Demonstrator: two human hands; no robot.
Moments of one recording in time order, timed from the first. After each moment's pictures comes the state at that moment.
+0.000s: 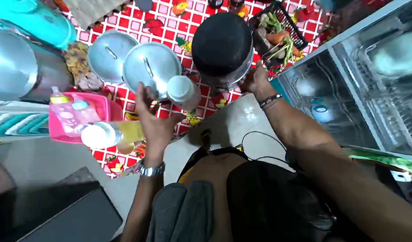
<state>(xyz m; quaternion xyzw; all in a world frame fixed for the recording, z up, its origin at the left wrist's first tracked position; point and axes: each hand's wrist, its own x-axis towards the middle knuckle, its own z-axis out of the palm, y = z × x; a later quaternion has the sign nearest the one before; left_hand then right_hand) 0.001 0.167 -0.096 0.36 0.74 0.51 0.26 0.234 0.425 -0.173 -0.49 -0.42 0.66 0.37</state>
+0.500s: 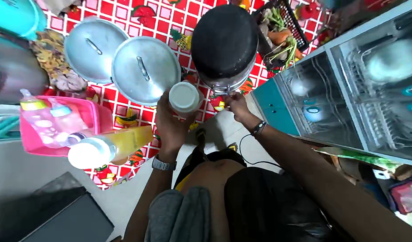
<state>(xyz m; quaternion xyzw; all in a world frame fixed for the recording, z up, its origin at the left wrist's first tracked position) 0.002 0.188 -0.162 0.40 0.77 0.43 0.23 0.198 0.368 -0.261 -0.64 -0.43 0.62 0.16</state>
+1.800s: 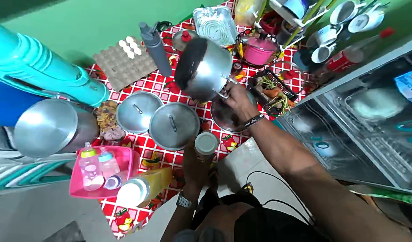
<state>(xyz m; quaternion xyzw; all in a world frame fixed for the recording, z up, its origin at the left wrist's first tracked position) -0.002 0.199 -0.167 0.41 0.77 0.45 0.18 0.048 0.492 -0.133 -0.37 -0.33 0.76 0.42</state>
